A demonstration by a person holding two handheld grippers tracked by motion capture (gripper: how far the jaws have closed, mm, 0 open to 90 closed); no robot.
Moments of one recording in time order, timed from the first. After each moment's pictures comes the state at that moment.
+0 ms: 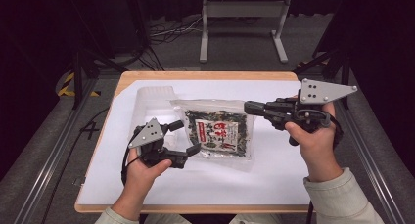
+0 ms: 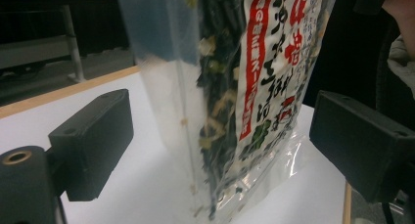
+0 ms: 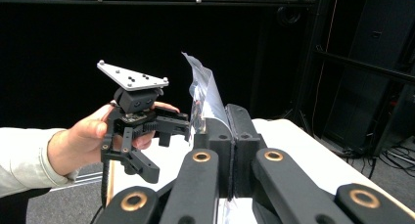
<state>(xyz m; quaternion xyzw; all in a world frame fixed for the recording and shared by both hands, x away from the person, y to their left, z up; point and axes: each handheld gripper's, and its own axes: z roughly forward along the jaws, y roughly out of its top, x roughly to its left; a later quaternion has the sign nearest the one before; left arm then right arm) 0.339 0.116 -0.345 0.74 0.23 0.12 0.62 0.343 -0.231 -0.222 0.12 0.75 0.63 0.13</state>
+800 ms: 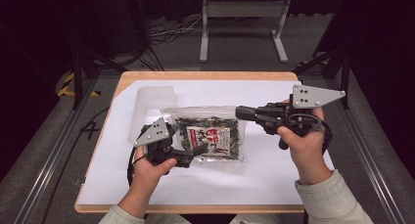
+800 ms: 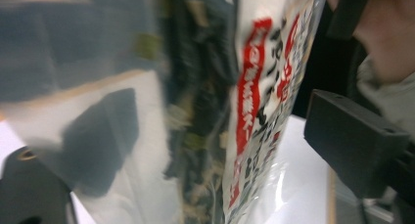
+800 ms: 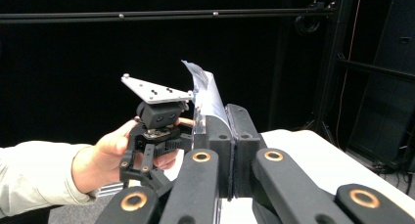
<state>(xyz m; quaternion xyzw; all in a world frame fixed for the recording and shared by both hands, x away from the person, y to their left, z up) 0.345 0.110 -0.351 0.72 0.21 0.08 0.65 0.343 -0.217 -0.235 0.11 0.74 0.66 0.10</state>
